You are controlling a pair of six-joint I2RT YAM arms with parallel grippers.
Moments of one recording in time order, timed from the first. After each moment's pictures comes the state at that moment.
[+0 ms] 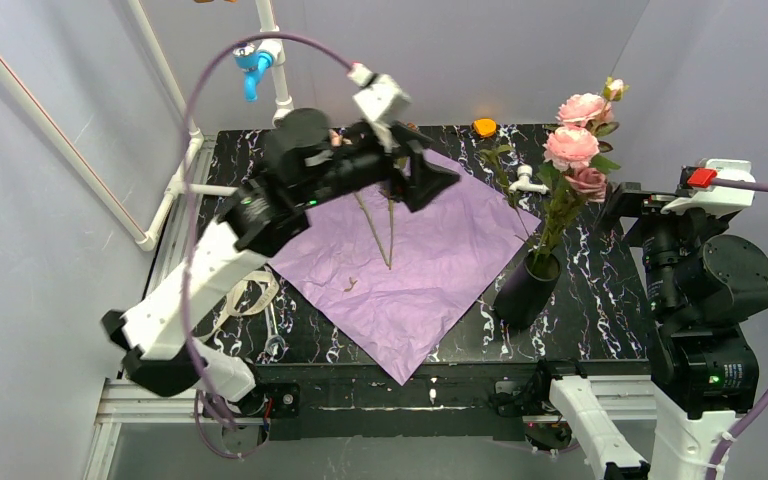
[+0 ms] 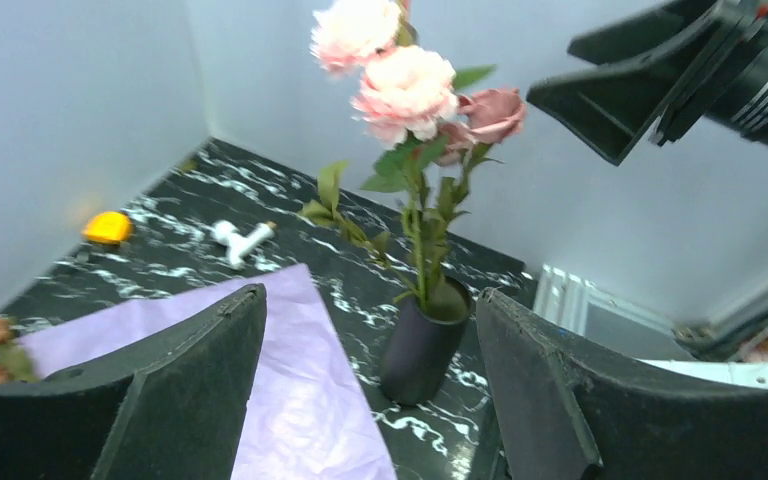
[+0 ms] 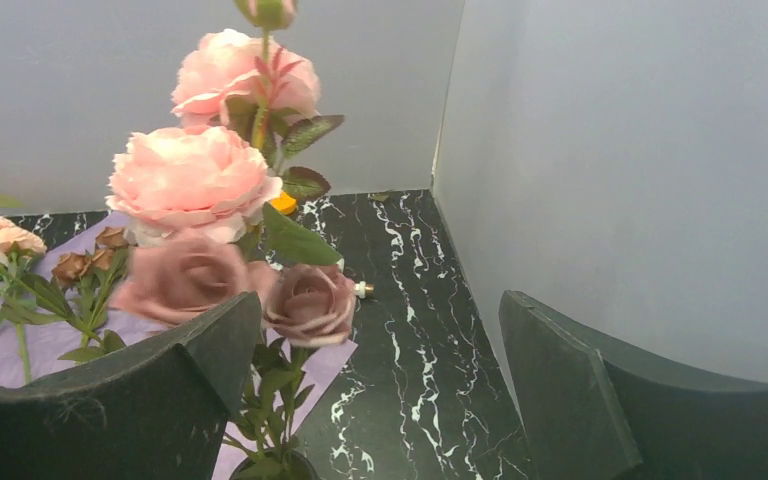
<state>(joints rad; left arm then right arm) -0.92 1.47 1.87 -0.42 0.26 -0.13 0.09 0.67 1.47 -0.74 0.23 -0.08</state>
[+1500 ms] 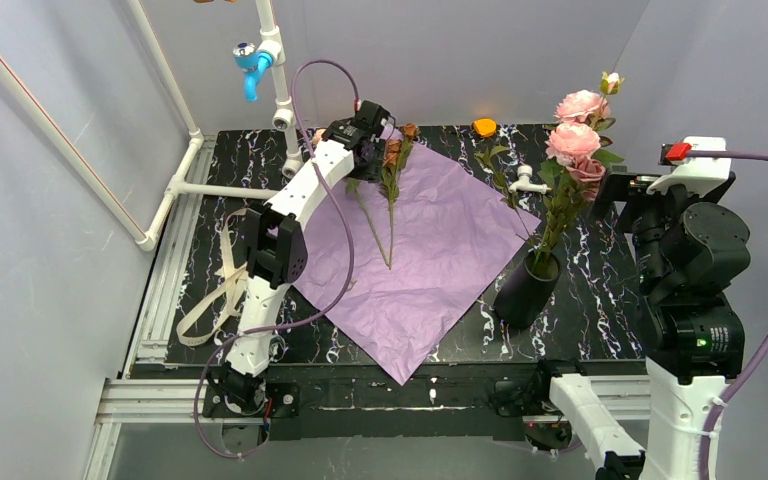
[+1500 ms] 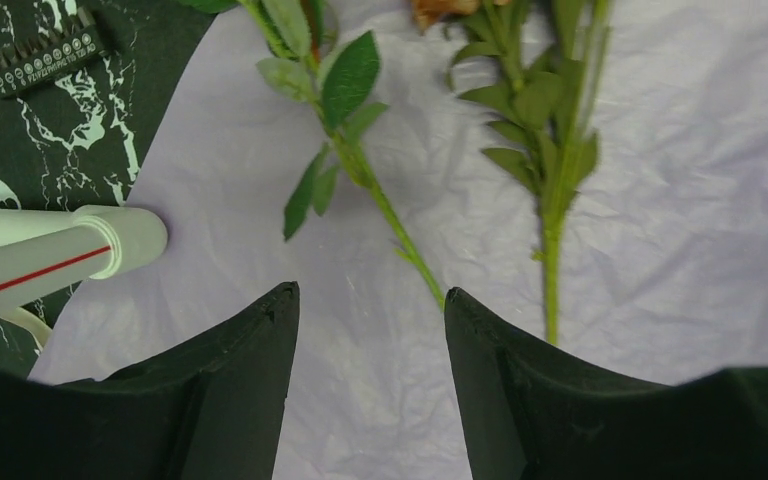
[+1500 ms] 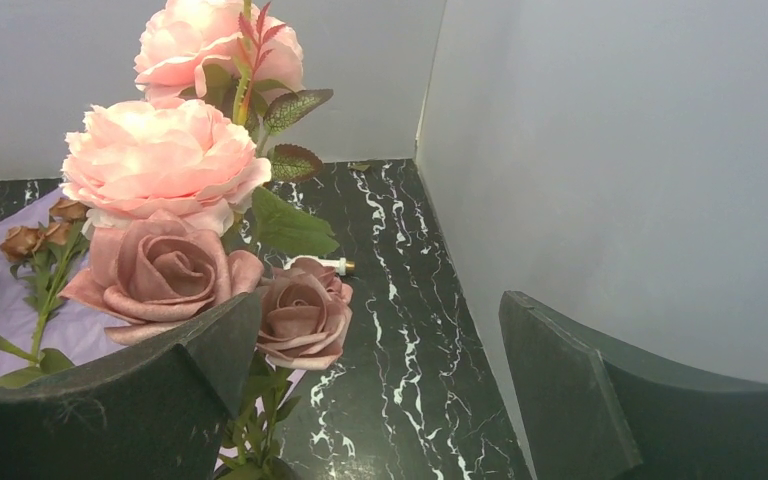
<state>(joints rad) -0.52 2.31 2.31 -1.01 -0.33 -0.24 0.08 0.75 1.46 -0.74 0.24 -0.11</state>
